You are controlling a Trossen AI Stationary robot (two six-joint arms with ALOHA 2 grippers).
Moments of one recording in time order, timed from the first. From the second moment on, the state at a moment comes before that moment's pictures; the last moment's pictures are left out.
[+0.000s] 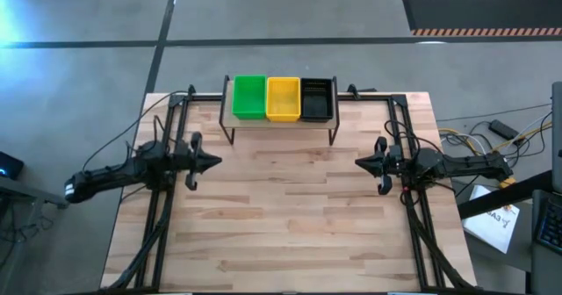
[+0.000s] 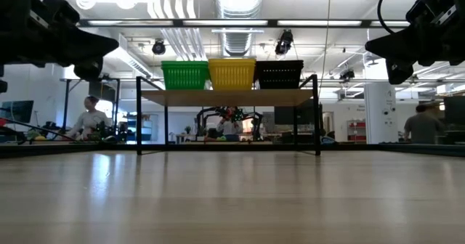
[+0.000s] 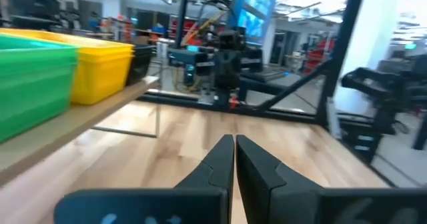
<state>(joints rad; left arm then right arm) 0.23 0.02 0.01 0.04 0.20 -0.14 0.08 0.05 0.01 0.04 0.16 0.21</state>
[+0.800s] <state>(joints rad) -0.03 0.06 0.00 0.02 0.00 -0.02 0.08 0.05 0.01 0.04 0.16 0.21</state>
